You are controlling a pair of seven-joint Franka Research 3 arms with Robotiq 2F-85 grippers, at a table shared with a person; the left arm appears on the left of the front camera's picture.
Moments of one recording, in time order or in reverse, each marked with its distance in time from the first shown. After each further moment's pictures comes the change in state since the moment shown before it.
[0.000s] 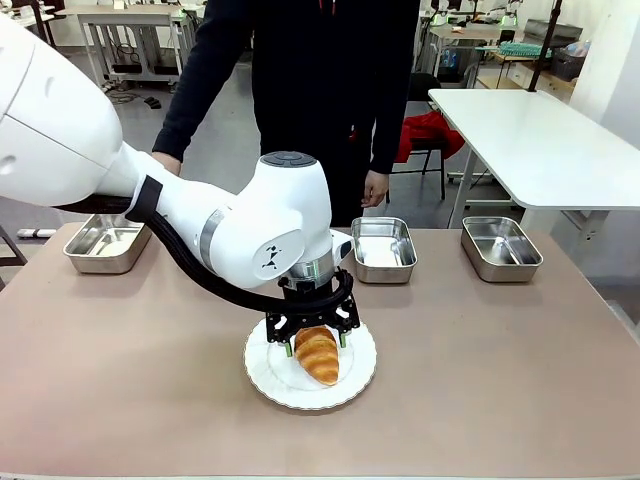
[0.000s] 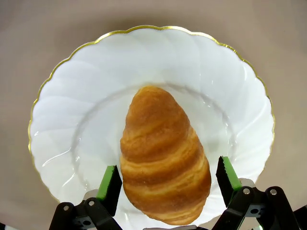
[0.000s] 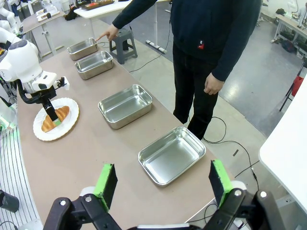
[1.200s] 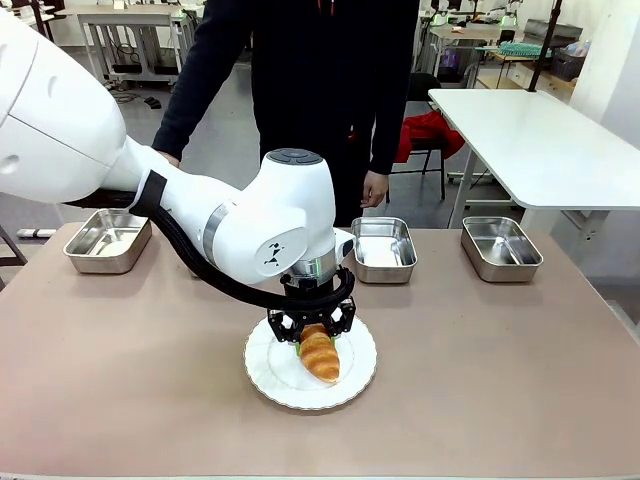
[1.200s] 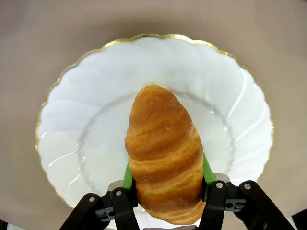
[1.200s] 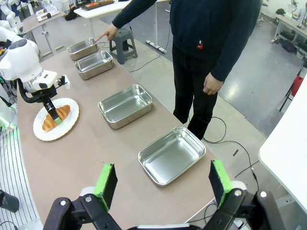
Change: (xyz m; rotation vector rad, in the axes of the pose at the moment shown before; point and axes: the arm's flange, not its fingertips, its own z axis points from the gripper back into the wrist) left arm 0.004 -0.002 0.008 0.021 -0.020 0.004; right arm 0.000 0.000 0.000 0.000 0.000 0.000
